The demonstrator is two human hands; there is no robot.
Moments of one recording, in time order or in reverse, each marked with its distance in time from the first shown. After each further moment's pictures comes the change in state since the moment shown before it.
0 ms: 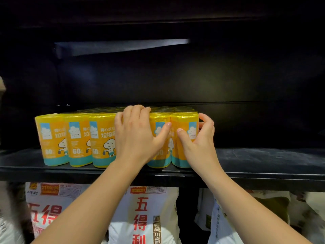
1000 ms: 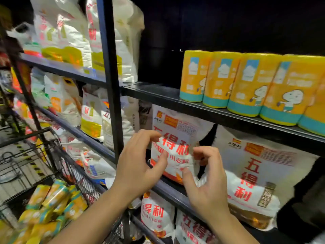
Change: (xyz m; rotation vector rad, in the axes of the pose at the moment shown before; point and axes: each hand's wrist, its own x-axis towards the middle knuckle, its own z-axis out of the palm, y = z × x) left_hand -0.222 -0.203 -0.144 -0.269 -0.136 -0.341; right_hand -0.230 -0.038 0.185 0.256 -0.471 -0.185
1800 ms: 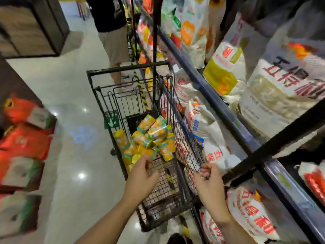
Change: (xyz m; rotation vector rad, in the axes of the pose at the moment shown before) left_hand -0.241 -0.300 -0.153 0.251 0.114 -1.221; right_hand -0.126 0.092 0.399 0.108 -0.739 0.685
